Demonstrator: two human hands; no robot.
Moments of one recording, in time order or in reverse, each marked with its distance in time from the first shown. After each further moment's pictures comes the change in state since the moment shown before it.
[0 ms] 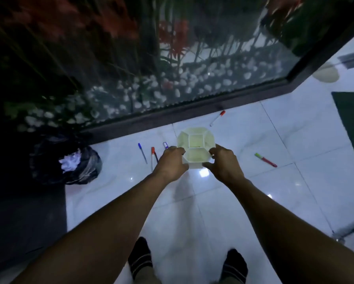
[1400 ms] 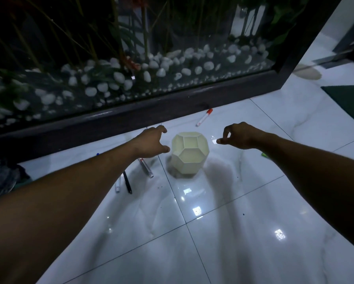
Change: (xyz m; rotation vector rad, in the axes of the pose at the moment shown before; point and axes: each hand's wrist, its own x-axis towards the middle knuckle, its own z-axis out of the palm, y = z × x) left_hand 0.210 -0.099 0.123 0.240 0.067 0.248; right_hand 0.152 0.198 0.084 -0.296 -0.082 0.027
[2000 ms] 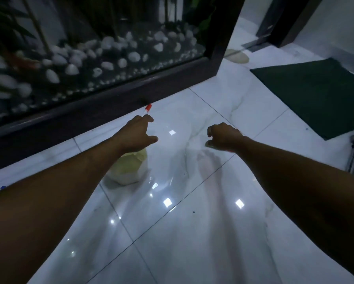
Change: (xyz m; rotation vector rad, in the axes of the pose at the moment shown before) left_hand 0.082 0.136 0.045 -0.001 0.014 0.229; right_hand -0.013 0.149 0.032 -0.089 0.096 0.300
